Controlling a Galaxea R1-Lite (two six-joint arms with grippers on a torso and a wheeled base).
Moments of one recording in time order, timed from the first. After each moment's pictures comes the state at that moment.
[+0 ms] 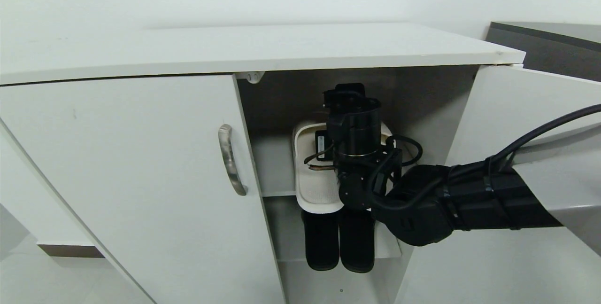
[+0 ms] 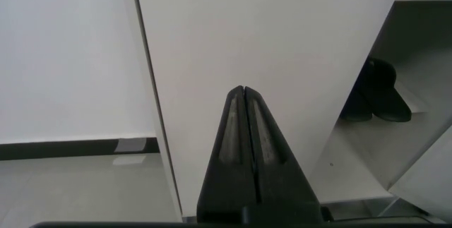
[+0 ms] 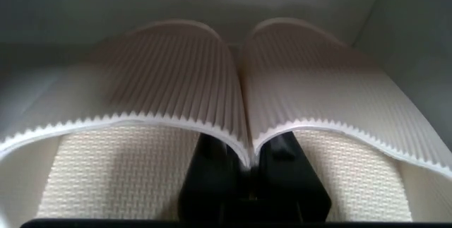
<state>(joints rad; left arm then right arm) 0.00 0.00 0.00 0.00 -0.03 -0.02 0.88 2.12 -1.47 -0.60 -0.83 0.07</state>
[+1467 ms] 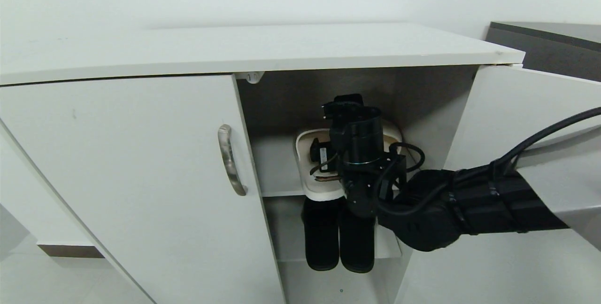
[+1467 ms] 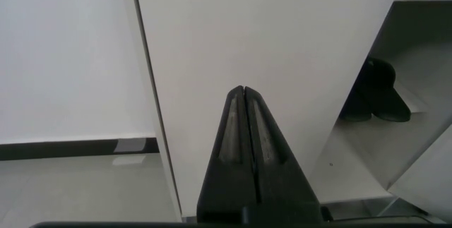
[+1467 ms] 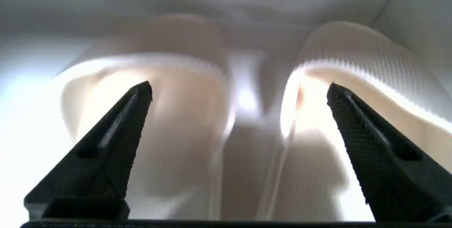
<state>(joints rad) 0.00 0.00 0.00 0.00 -0.03 -0.02 0.89 2.09 -1.39 -0.56 -0.76 0.08</state>
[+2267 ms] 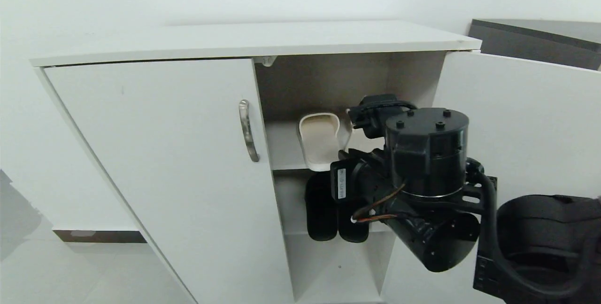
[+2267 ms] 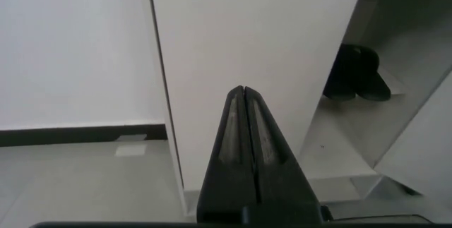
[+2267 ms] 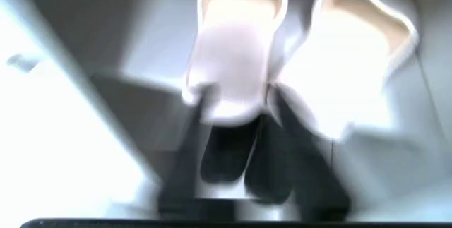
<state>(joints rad) 0.00 0.00 0.00 0.00 -0.03 -0.02 1.01 1.80 -1.07 -0.56 -0.64 0.15</state>
